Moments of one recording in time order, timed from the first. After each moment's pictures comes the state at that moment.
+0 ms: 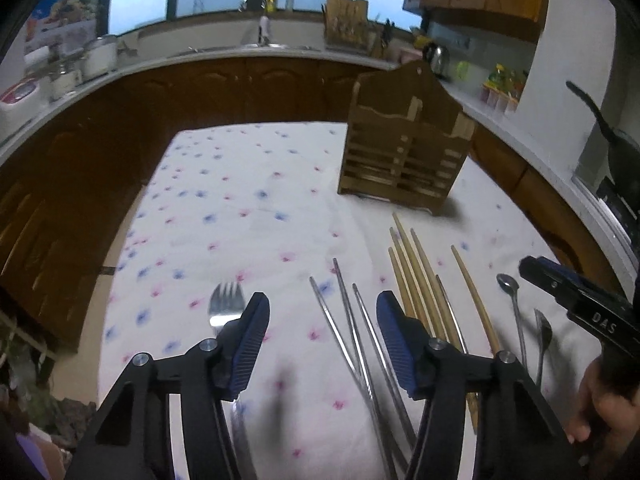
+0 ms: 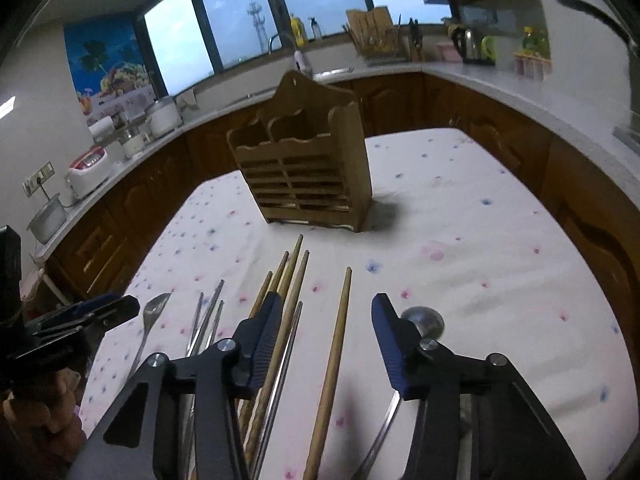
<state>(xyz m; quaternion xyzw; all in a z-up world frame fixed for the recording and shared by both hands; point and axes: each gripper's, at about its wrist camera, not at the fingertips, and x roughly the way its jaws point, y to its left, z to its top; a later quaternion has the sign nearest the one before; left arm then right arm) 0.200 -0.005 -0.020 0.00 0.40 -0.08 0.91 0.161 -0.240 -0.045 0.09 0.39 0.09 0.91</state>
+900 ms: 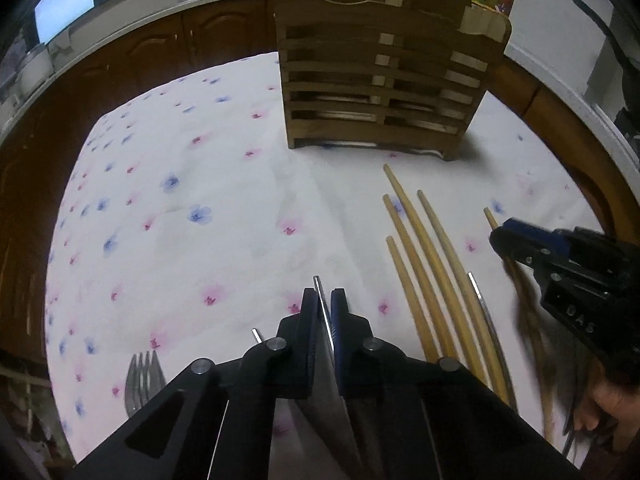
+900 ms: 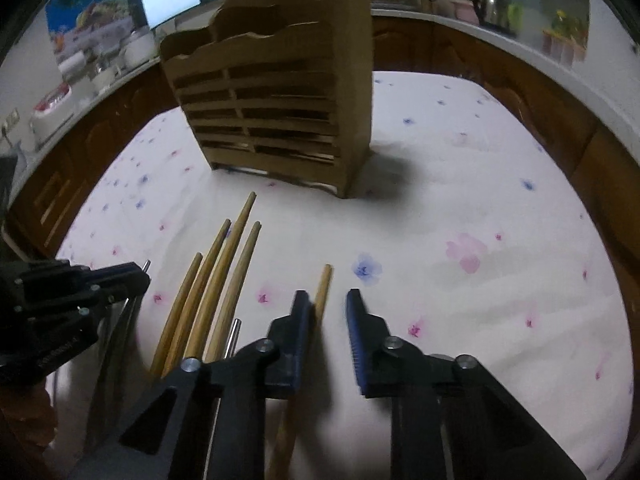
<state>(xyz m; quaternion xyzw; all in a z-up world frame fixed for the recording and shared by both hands) 0.301 -0.043 -0.066 0.09 0.48 -0.10 0.87 0.239 -0.224 -0.107 0.02 0.49 0.07 0.87</state>
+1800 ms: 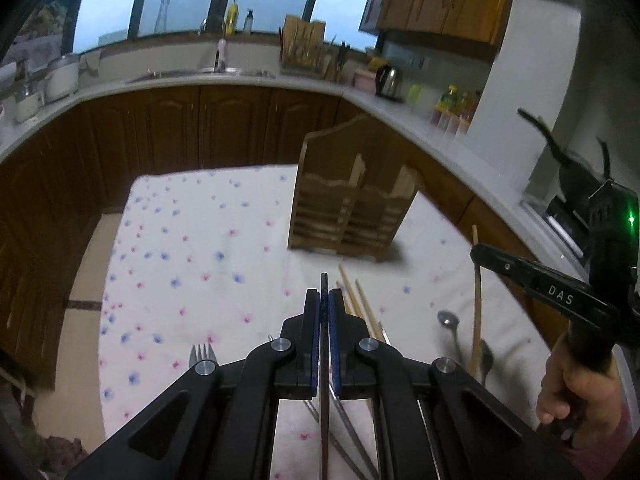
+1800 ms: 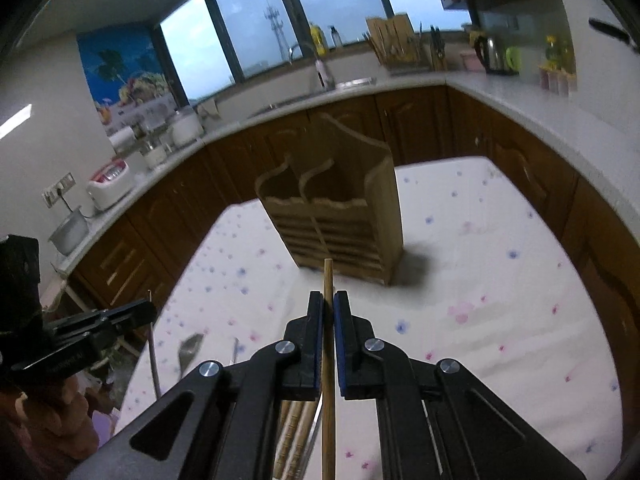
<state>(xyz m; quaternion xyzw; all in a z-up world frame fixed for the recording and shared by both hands) 0.162 0.017 0.047 -0.02 0.33 -0.15 0.93 0.193 -0.238 0.011 0.11 0.37 0.13 0.91</state>
